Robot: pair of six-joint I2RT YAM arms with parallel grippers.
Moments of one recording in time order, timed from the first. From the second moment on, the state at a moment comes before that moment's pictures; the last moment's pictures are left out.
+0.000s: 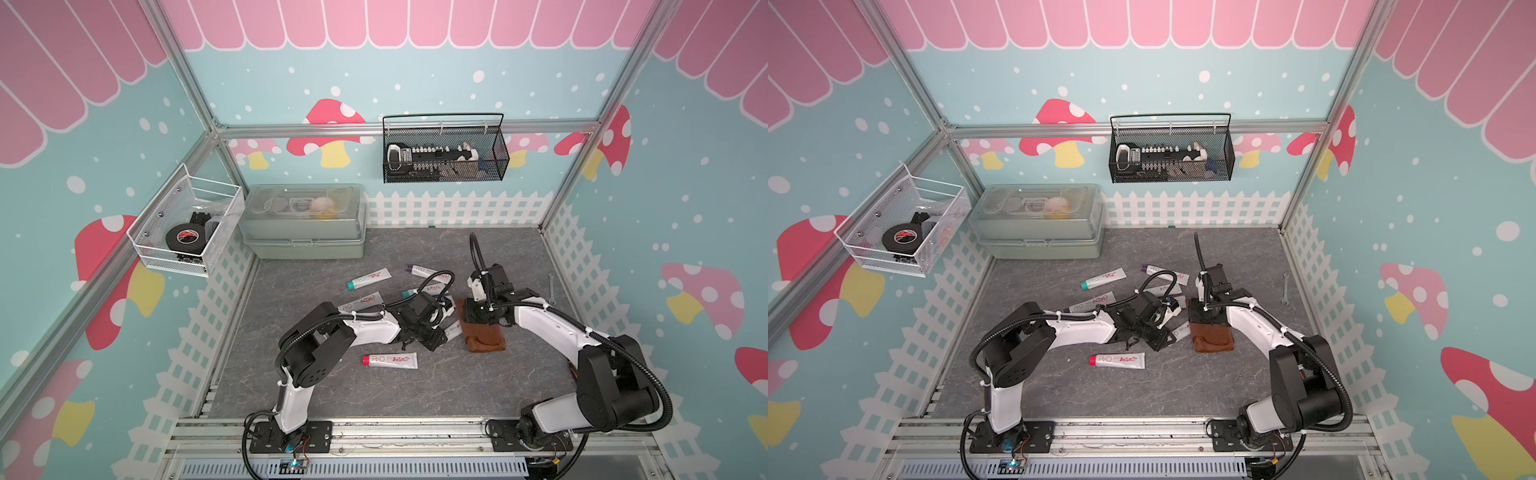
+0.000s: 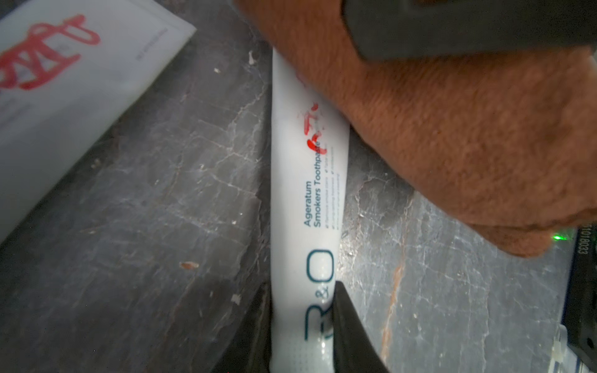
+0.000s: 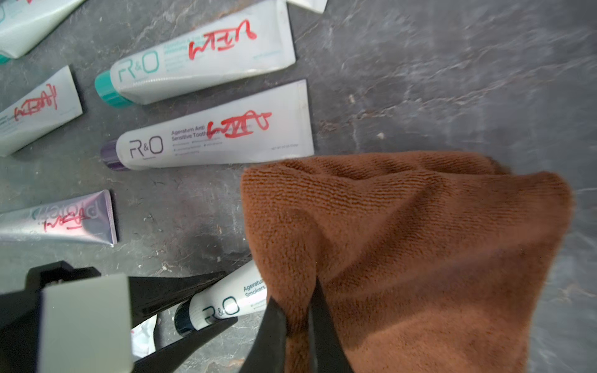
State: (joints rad) left arm -0.89 1.98 1.16 -0.09 0.30 -0.18; right arm 0.30 1.47 0.89 -0.54 -0.20 0.31
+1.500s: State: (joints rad) left arm -0.93 1.96 0.96 0.30 0.16 -0.26; right arm 0.31 1.51 0.90 -0.60 -0.19 0.30
